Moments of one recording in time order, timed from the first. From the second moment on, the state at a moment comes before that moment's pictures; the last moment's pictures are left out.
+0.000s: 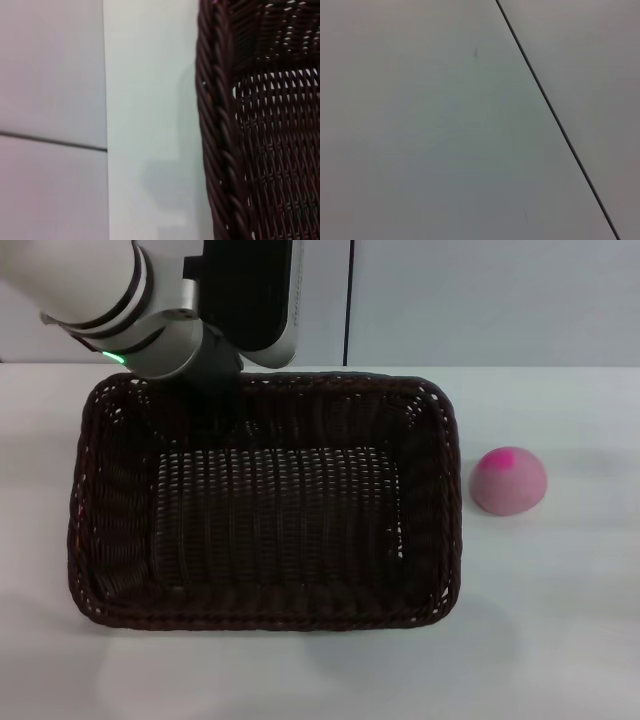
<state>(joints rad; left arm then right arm) -0.72 -2.07 1.55 1.46 2.75 1.51 -1.94 0.27 2.07 -0.77 -0.23 -0.68 -1.49 0.81</state>
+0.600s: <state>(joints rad) -0.69 -2.07 1.65 1.47 2.80 1.47 -2.00 0.29 2.07 -0.78 -0.23 -0.68 -1.49 0.80</state>
